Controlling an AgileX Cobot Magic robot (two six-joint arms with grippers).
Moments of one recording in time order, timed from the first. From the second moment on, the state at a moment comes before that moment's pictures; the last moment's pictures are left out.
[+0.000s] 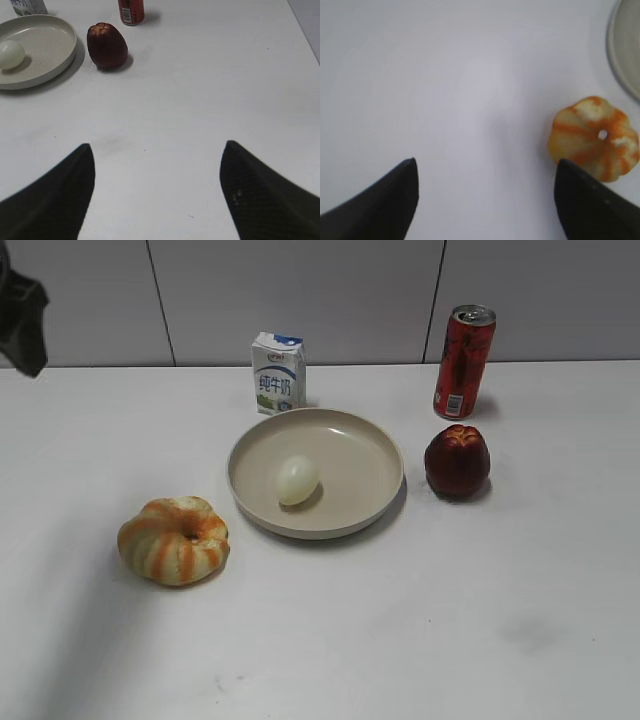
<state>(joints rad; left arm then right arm) -0.30 1.61 -1.50 0.04 1.21 0.10 0.08 -0.01 -0.50 0.09 1.05 0.04</state>
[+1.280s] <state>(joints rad) -0.26 0.24 -0.48 0.01 1.09 0.05 0.08 -0.01 -0.50 0.09 1.05 0.04</state>
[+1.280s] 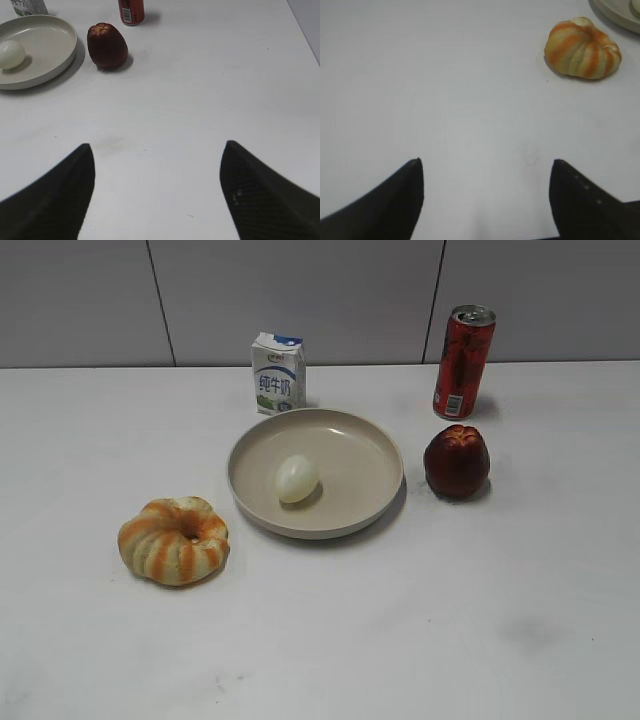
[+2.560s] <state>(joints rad) 0.00 0.00 -0.47 0.01 1.09 0.05 0.08 -0.01 -0.50 0.09 1.05 0.04</state>
